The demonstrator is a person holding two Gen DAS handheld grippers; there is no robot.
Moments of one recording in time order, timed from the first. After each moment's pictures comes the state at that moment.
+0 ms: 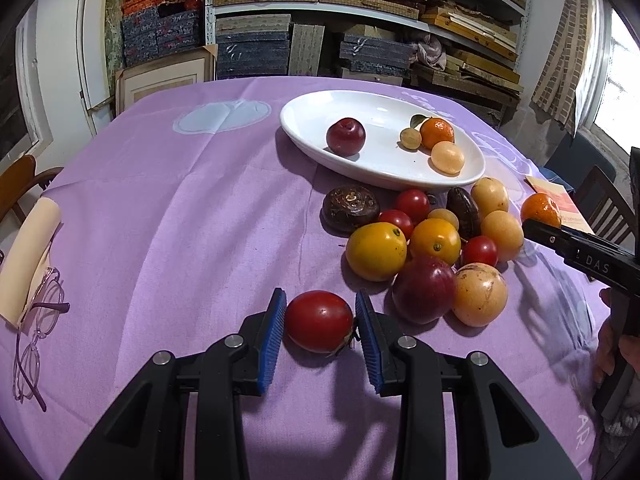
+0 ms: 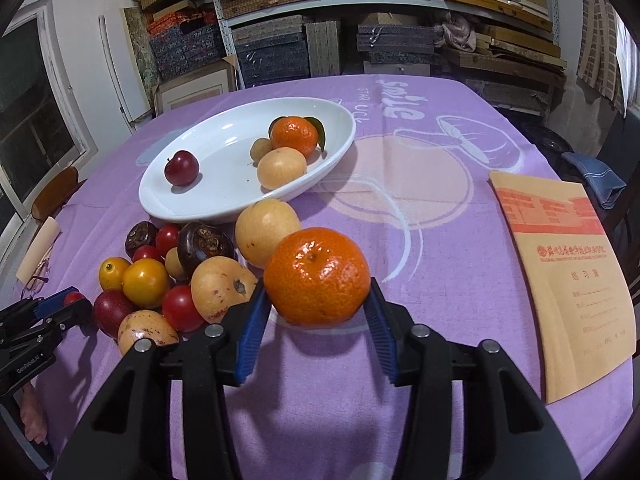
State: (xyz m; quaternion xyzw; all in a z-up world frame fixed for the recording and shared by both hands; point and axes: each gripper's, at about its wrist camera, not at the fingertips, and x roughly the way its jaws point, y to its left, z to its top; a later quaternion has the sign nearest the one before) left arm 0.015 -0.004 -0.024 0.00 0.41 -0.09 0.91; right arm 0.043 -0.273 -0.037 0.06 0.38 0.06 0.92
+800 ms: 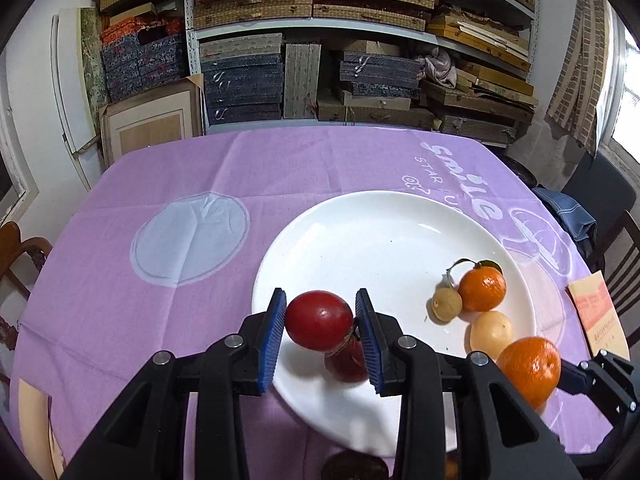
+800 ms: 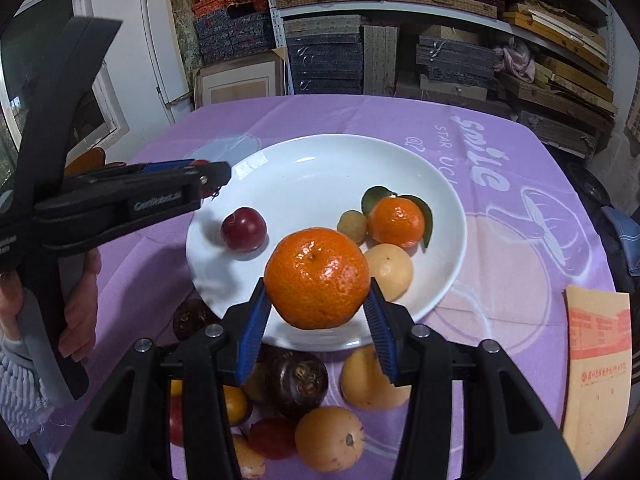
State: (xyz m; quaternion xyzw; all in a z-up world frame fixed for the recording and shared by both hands) left arm 0.209 -0.049 0.034 0.02 0.39 -0.09 0.92; right arm 0.138 -0.193 0.001 0.00 0.40 0.14 0.91
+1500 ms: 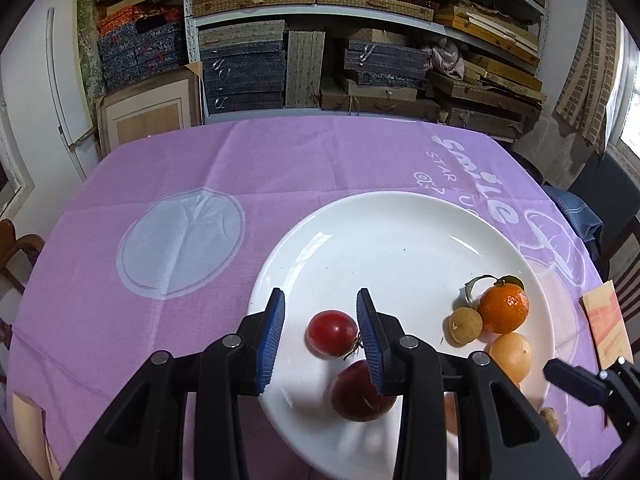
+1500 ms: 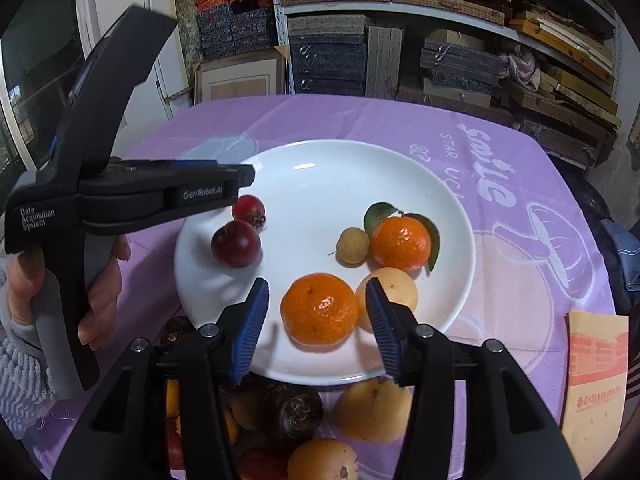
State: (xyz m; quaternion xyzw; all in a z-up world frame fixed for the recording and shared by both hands) left arm 0.234 -0.043 0.027 0.02 0.40 -0.08 0.91; right arm 0.142 -0.202 0.017 0.00 0.37 0.13 0.92
